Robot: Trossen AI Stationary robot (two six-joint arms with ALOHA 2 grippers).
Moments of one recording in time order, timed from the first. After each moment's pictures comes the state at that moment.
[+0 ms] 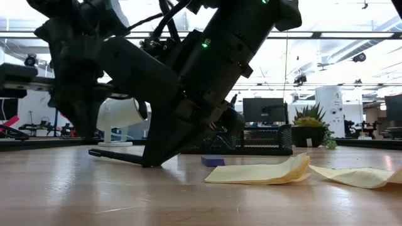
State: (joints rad) left arm -0.15 1.36 0.67 -0.40 0.12 0.47; right arm 0.38 2.31 1.62 -0.38 0.38 0.91
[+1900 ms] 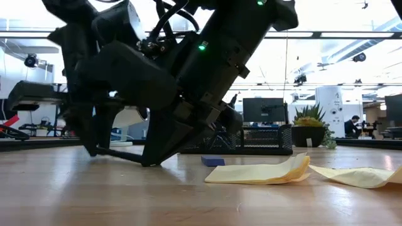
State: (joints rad) left arm -0.15 1.54 0.76 -0.42 0.06 0.44; right arm 0.39 2.30 1.63 -0.39 0.40 0.89
